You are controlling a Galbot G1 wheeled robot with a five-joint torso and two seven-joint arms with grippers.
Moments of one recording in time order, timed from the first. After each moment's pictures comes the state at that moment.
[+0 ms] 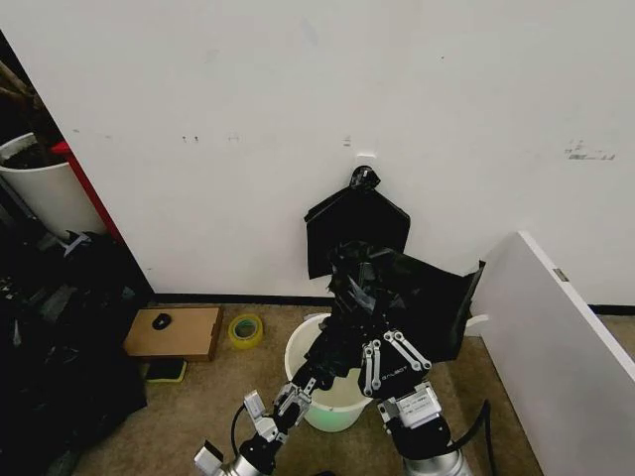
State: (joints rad) left arm 1.61 -1.26 -0.21 -1.80 -1.19 -0.12 0.73; right arm -1.59 1.11 0.03 2.27 -0.43 0.58 0.40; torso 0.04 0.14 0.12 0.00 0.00
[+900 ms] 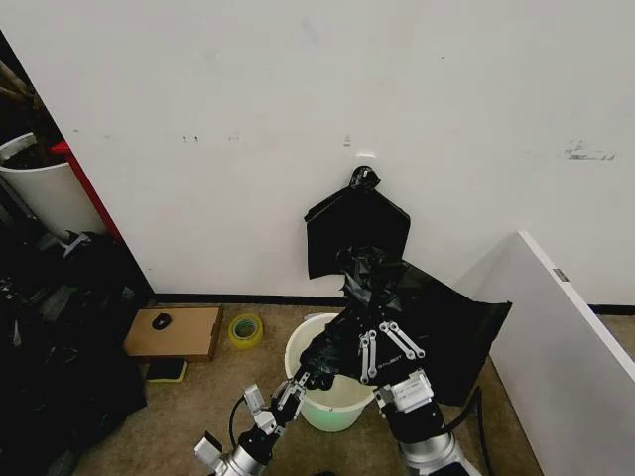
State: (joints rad) left arm 1.58 -1.24 -0.24 -1.76 -1.00 -0.23 0.70; right arm -1.48 1.11 0.05 2.18 -0.34 0.57 0.39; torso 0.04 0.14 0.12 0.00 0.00
